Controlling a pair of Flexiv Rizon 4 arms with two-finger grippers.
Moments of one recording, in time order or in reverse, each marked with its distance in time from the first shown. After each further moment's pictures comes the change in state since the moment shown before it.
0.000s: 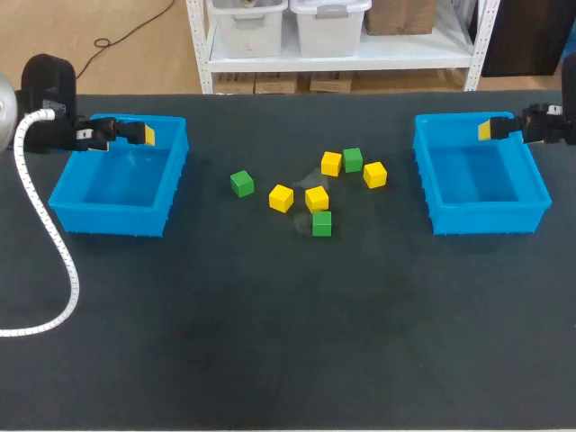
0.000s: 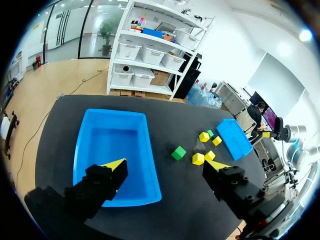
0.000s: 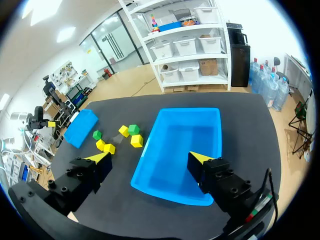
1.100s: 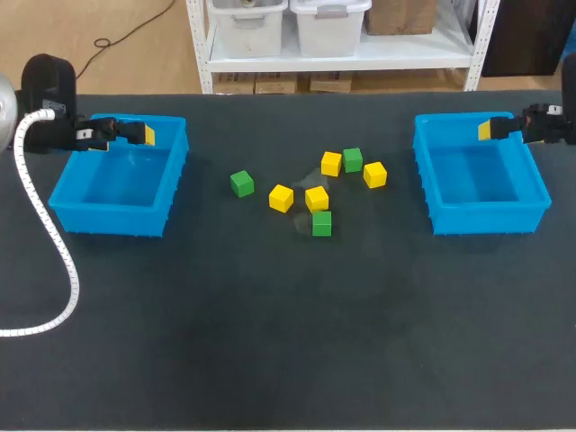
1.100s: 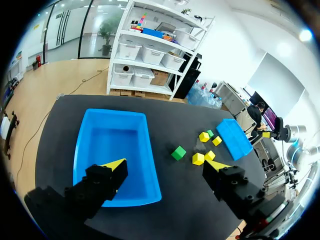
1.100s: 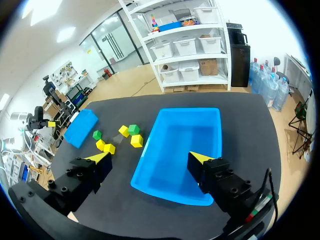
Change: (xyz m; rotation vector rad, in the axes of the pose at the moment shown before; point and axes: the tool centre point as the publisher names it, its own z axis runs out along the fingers) left arm 0.000 0.000 0.000 0.000 0.000 0.000; right arm 0.000 0.000 0.000 0.000 0.000 0.000
